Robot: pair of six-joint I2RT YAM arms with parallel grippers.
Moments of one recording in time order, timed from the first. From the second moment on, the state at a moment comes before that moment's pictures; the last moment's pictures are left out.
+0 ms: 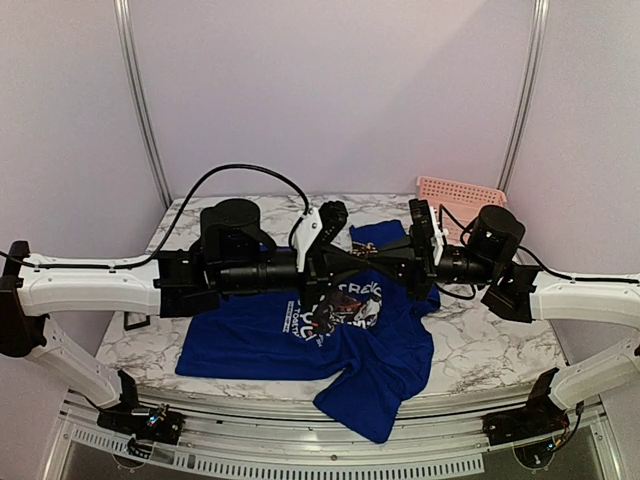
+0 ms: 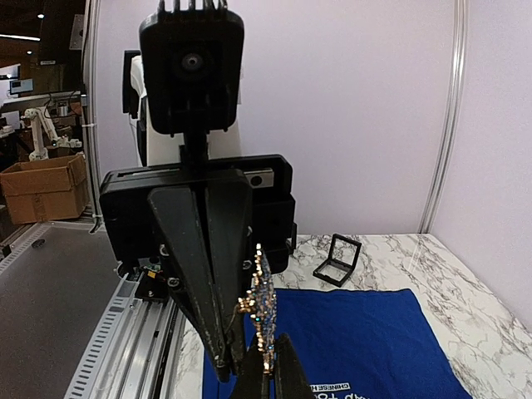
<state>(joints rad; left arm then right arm) -1.12 1.42 1.03 0.26 0.20 0.09 0.83 1.25 0.72 0.63 -0.69 0.01</state>
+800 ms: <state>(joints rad) -1.11 1.30 0.85 0.14 0.25 0.33 0.85 1.17 0.74 0.58 -0.69 -0.06</state>
